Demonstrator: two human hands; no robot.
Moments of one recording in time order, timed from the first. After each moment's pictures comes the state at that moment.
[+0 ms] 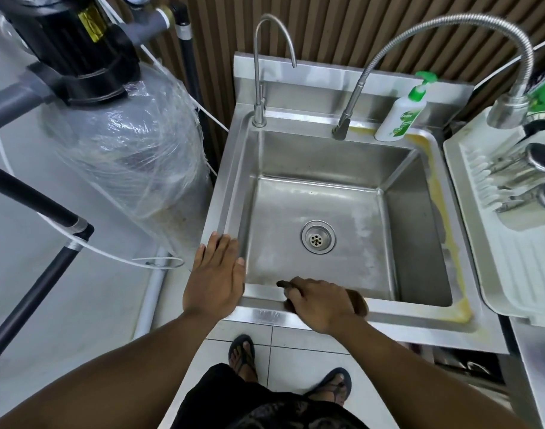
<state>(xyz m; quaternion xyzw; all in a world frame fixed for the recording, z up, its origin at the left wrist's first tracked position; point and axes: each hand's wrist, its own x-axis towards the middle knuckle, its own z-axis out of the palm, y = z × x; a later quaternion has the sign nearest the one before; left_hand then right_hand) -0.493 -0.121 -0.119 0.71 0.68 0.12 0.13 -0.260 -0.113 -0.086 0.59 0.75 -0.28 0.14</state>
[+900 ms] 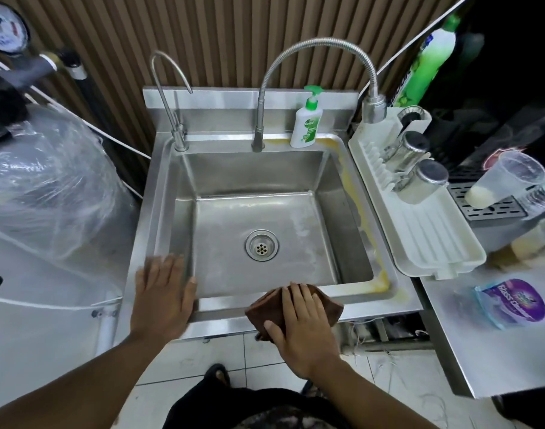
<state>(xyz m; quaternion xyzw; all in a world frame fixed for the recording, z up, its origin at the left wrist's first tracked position) -0.461 -0.120 -0.108 0.75 0.66 0.06 0.07 -0.182 -0.205 -0.105 0.67 0.72 -0.17 0.02</state>
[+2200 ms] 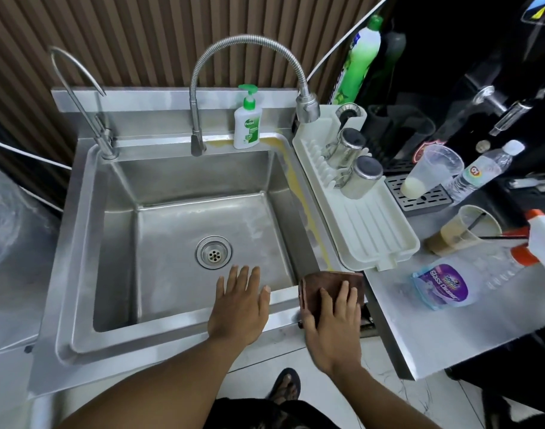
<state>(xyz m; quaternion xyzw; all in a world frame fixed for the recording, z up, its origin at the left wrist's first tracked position) -0.234 -0.129 -0.110 0.81 0.54 -0.01 0.21 -0.067 -0.226 -0.090 0.85 0.50 -0.15 -0.09</state>
